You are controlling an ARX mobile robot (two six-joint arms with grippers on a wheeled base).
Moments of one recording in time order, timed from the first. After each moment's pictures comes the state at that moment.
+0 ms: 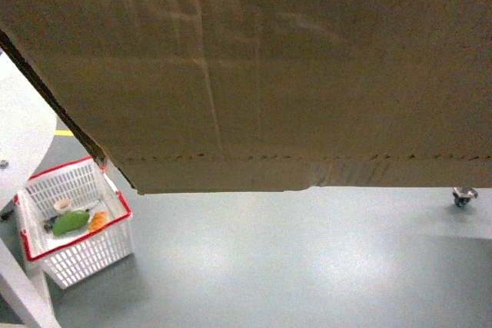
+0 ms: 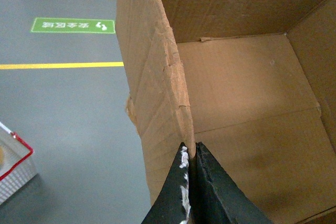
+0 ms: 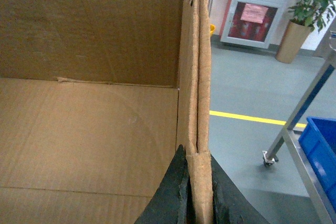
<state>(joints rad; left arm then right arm) -0.26 1.26 1.04 -0.08 0.09 -0.15 0.26 1.36 1.01 0.23 0.22 -0.05</state>
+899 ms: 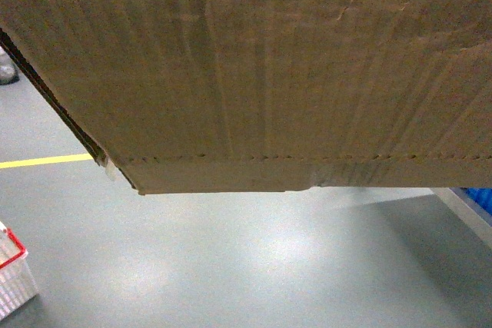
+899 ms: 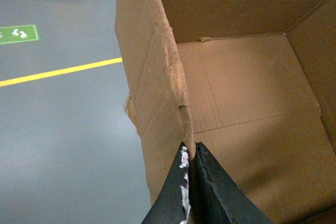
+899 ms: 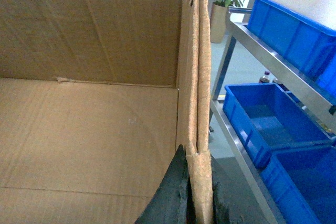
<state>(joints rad) -0.26 1.26 1.04 -0.08 0.09 -0.15 0.26 1.36 1.01 0.23 0.22 -0.05</state>
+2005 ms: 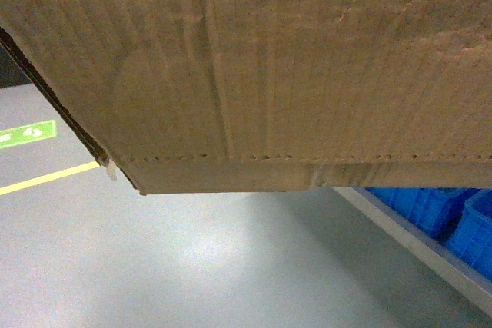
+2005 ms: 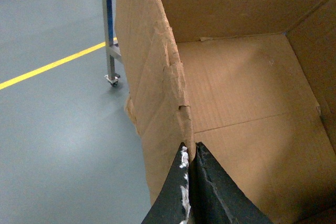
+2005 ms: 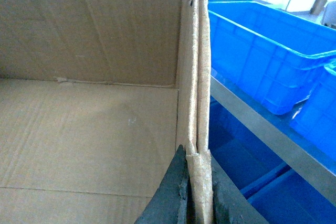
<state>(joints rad) -0.26 1.26 1.04 -0.08 0.09 -0.15 0.26 1.36 1.01 0.23 0.22 -0.05</state>
